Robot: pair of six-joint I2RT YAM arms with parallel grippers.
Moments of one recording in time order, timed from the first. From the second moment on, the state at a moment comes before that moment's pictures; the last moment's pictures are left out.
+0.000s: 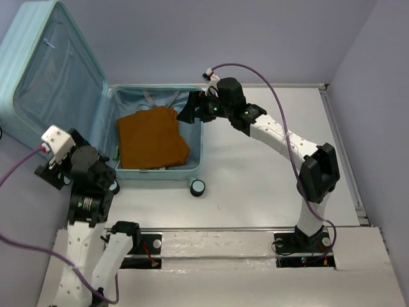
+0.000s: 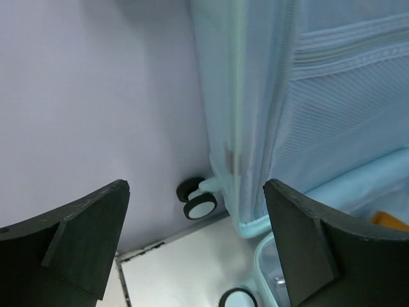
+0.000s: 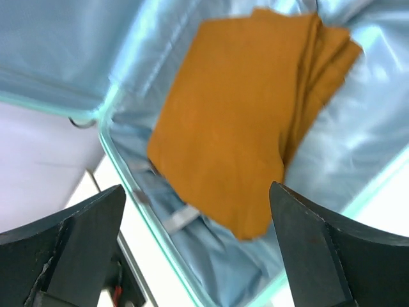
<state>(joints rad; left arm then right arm) -0.14 0.57 0.91 -0.34 -1.25 -0.06 0.67 1.88 1.72 -0.16 -0.38 0.53</state>
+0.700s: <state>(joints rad) 0.19 1.05 0.92 -0.15 -1.24 -0.03 0.67 1.96 1.43 -0.19 -0.32 0.44</state>
